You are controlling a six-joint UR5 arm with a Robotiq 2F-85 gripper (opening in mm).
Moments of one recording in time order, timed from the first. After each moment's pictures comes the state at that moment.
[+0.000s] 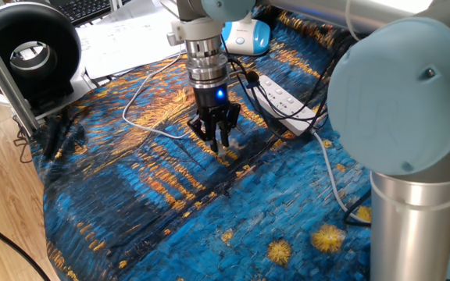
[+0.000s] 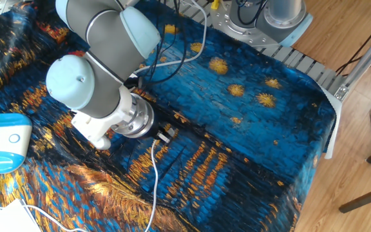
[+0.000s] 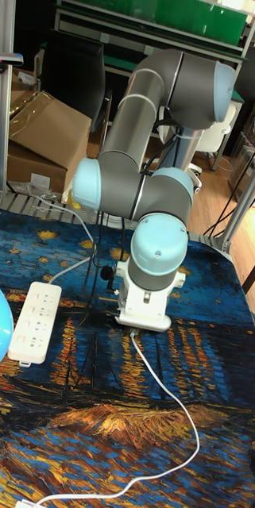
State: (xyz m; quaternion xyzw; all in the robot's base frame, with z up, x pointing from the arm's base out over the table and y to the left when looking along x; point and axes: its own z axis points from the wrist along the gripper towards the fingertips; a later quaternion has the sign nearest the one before) arm 0.519 0.069 0.010 -0.04 -0.98 -0.06 0.20
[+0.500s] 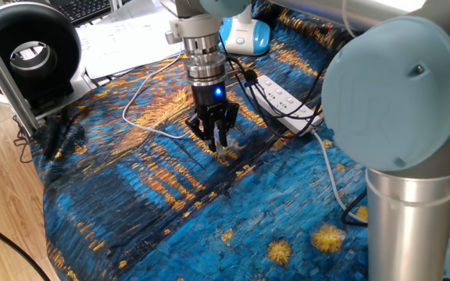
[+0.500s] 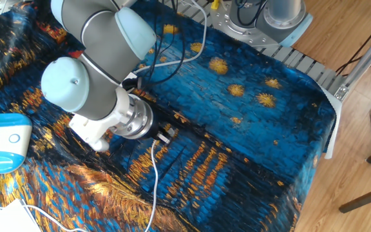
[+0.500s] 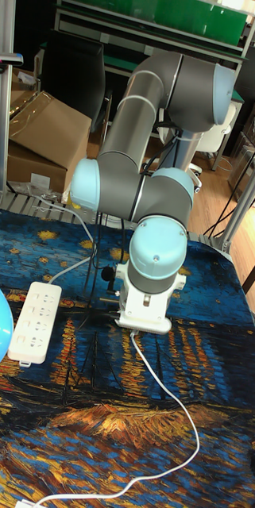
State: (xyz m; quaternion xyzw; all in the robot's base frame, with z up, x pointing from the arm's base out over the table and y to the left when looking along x) arm 0.519 0.075 0.014 -0.04 -0.97 -0.07 0.21
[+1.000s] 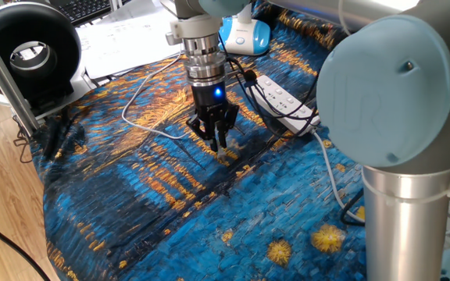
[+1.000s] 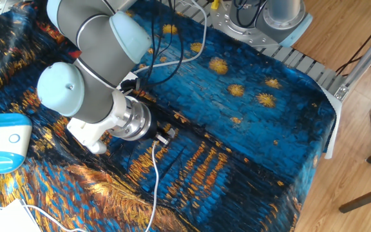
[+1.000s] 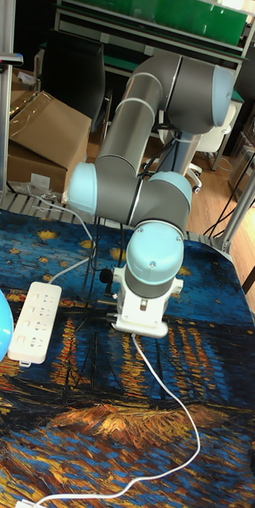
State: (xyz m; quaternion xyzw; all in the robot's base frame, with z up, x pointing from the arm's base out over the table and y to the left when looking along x) arm 0.519 0.070 0.011 -0.04 -0.97 -0.07 0.22
